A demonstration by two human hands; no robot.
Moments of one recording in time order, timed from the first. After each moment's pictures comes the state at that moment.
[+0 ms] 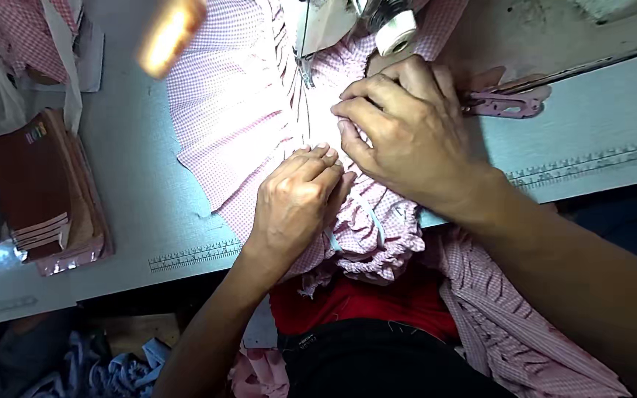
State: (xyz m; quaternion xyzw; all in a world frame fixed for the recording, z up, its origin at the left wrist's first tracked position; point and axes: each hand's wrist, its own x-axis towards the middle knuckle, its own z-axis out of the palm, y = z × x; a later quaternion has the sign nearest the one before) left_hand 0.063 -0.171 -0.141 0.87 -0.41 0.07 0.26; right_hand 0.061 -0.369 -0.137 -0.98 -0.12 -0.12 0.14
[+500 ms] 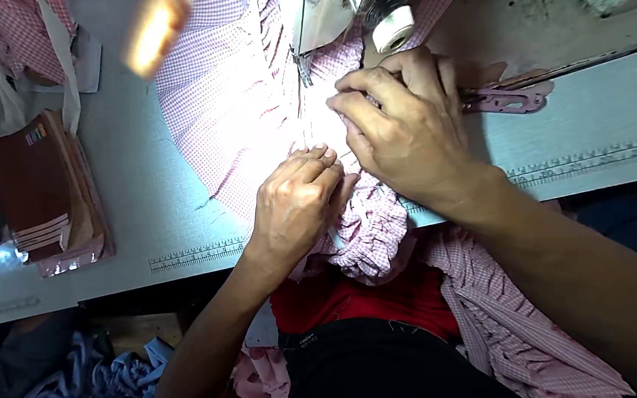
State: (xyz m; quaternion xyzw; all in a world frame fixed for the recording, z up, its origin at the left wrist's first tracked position) left_hand 0.058 -0.173 -0.136 0.88 -0.40 0.07 0.25; right_hand 0.060 -0.368 -0.136 -0.98 -0.13 -0.12 0.13
